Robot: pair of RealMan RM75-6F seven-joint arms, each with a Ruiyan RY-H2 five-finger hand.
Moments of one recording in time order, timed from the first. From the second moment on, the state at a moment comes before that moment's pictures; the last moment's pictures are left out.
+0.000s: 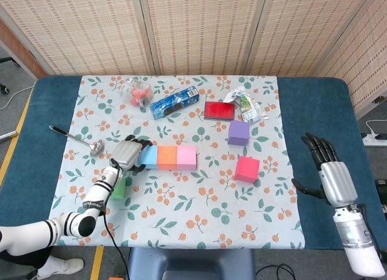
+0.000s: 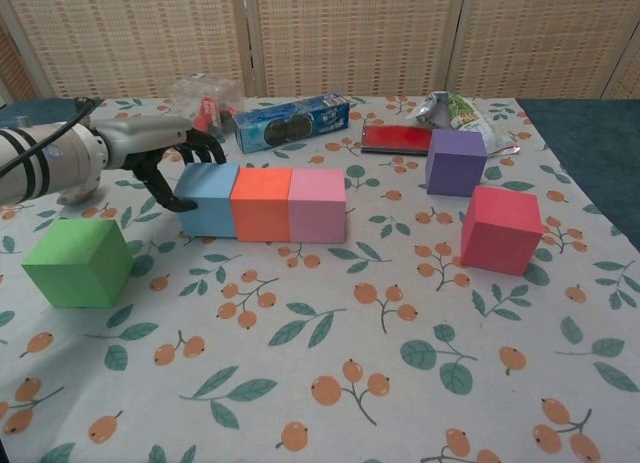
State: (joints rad) left arm -0.90 -1.50 -0.17 -1.39 0.88 0.82 0.36; right arm 0.24 -1.07 0.13 -1.84 -1.47 1.42 0.09
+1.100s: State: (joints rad) left arm -0.94 -1.49 -0.16 -1.40 0.79 0.79 0.39; right arm 0.22 -1.06 0.14 -1.83 -1.47 1.42 0.10
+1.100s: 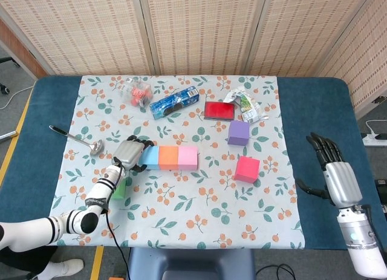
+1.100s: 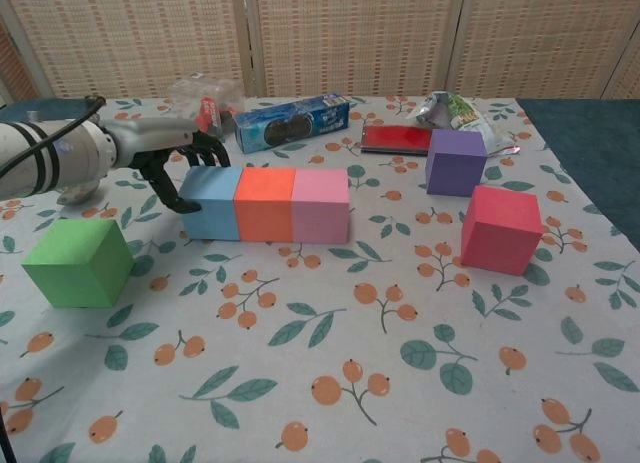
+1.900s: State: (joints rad) left arm -0.96 -1.51 -0.16 -1.38 0.75 0.79 0.40; right arm 0.21 -1.06 0.14 -1.82 -1.47 1.42 0.11
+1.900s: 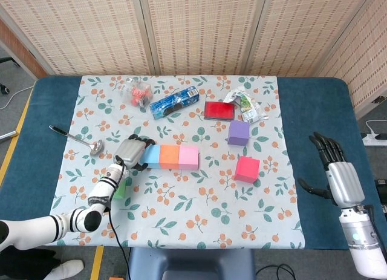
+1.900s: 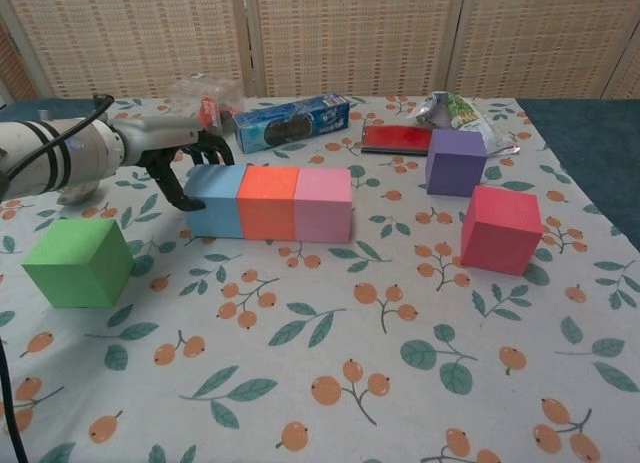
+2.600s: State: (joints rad) left arm -0.98 -1.50 -0.15 -1.40 0.72 0.79 0.44; right arm 0.21 -1.05 0.15 -1.82 -1.47 1.43 0.12
